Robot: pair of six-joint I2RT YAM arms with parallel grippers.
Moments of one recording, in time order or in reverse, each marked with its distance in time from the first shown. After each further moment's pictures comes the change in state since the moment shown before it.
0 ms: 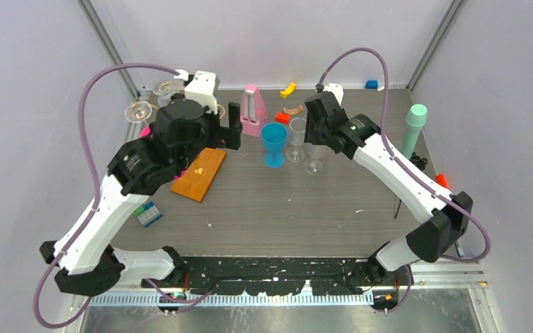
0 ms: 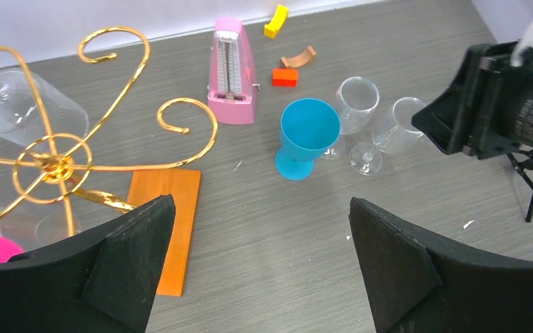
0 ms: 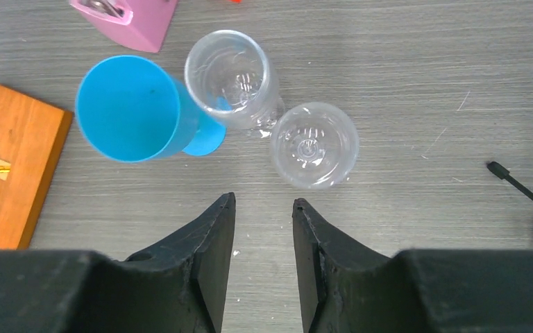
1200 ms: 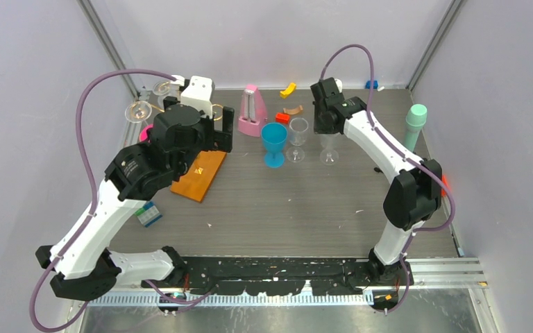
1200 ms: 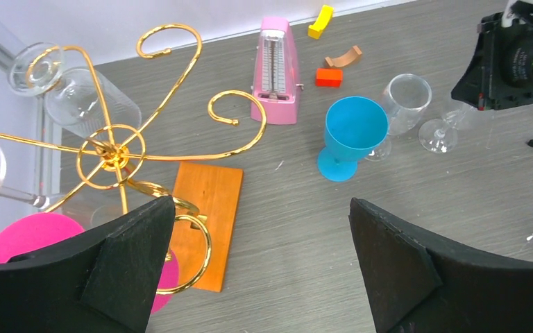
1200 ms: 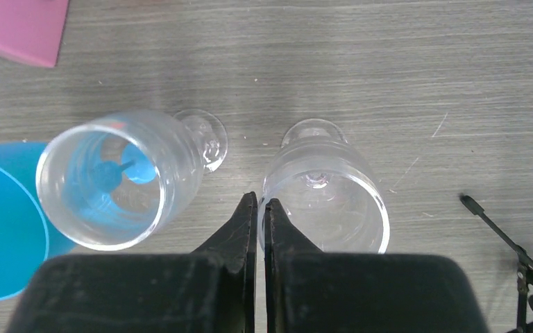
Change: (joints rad) left arm 0.000 -0.087 -0.089 0.024 -0.095 0.072; right arm -0.206 0.299 0.114 0.015 -0.113 -0.149
